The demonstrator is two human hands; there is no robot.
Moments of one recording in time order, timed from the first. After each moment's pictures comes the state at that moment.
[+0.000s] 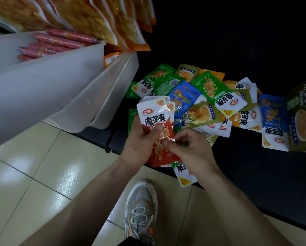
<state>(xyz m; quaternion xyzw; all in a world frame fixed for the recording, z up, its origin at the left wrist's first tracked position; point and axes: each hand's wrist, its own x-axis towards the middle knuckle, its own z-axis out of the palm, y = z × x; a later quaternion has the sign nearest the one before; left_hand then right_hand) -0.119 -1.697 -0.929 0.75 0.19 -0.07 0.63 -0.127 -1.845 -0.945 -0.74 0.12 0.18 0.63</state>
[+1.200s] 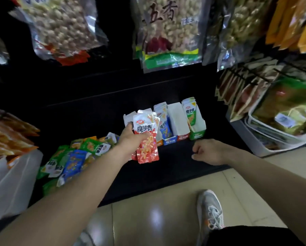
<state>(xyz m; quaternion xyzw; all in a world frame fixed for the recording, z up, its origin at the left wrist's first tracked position) -0.174 -2.002 -0.715 0.78 -0.04 -0.26 0.56 -0.317 -2.239 -0.726 -0.93 0.17 0.23 0.22</state>
